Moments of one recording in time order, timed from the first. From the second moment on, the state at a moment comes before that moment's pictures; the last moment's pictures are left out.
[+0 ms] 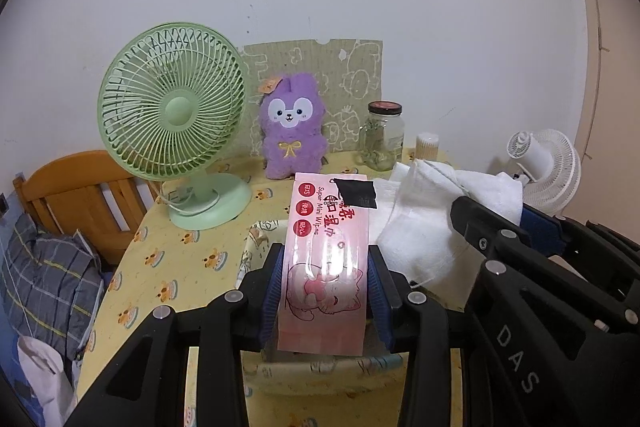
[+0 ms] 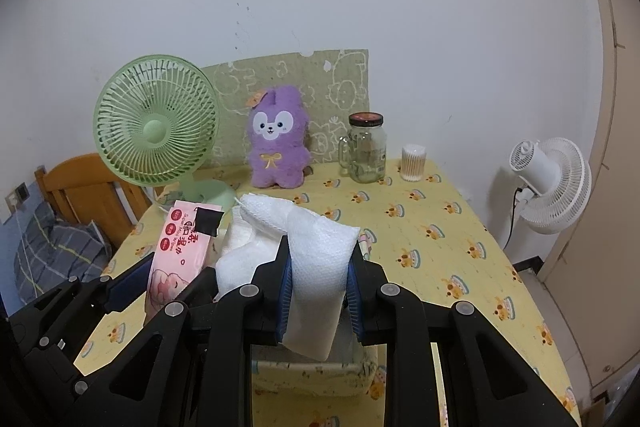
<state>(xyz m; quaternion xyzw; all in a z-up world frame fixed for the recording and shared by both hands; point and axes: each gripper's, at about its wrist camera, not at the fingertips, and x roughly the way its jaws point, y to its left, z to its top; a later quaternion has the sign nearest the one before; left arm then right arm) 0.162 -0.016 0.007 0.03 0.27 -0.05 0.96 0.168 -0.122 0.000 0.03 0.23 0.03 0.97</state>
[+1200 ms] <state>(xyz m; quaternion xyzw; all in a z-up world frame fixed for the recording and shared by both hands) 0.205 0.007 -0.041 0.03 0.34 -0.01 0.94 0.242 -0.094 -0.057 0.04 0.30 0.08 0.95</state>
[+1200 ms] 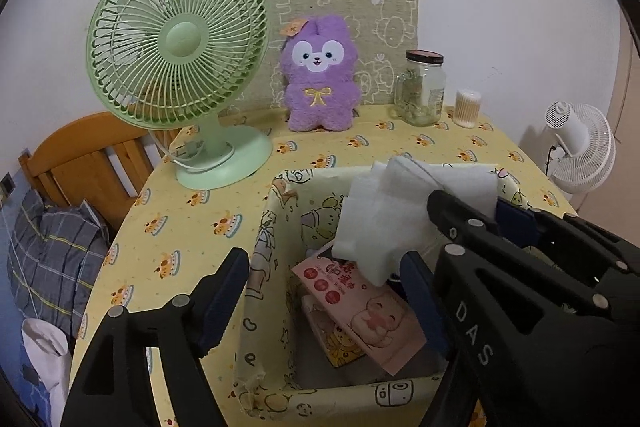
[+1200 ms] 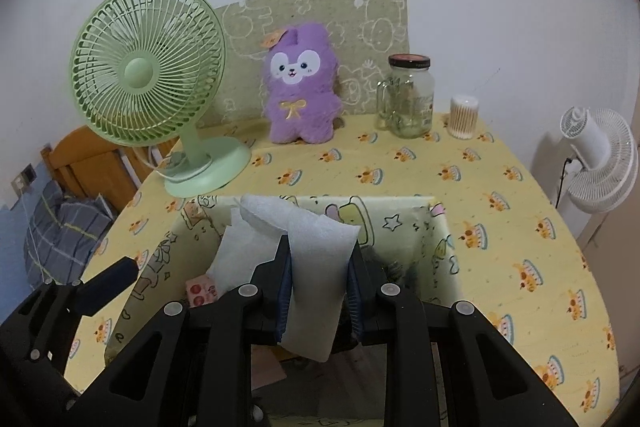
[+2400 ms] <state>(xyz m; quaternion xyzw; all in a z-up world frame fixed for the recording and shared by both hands) 0.148 -0.008 -0.010 0.03 0.30 -0.03 0.95 0.174 -0.117 -0.025 0.03 0.27 0.06 0.96</state>
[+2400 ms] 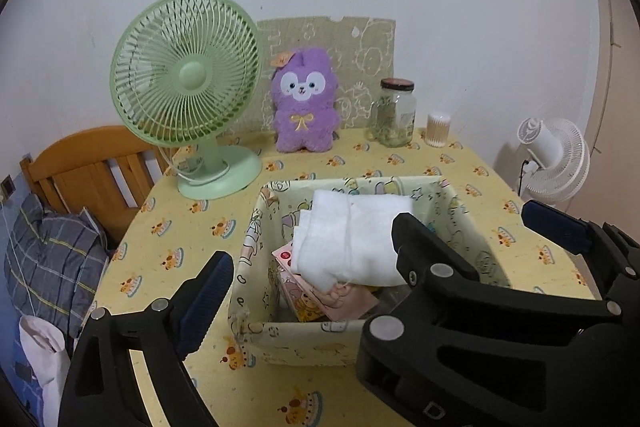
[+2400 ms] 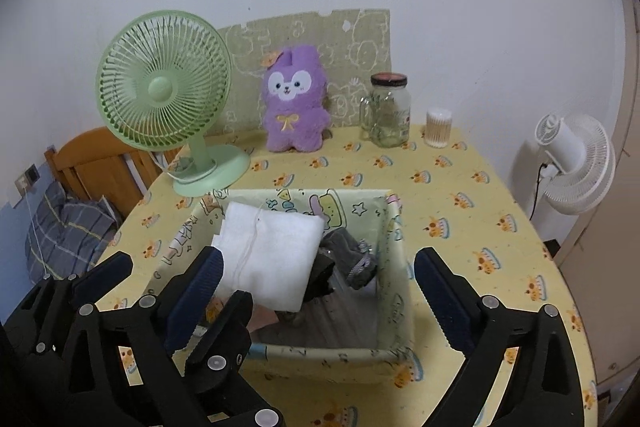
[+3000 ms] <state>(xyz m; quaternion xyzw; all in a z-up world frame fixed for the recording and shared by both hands) 0.080 -0.008 0.032 0.02 0.25 -0.03 0.97 0.091 -0.148 0.014 0.04 0.21 0.04 0.98</state>
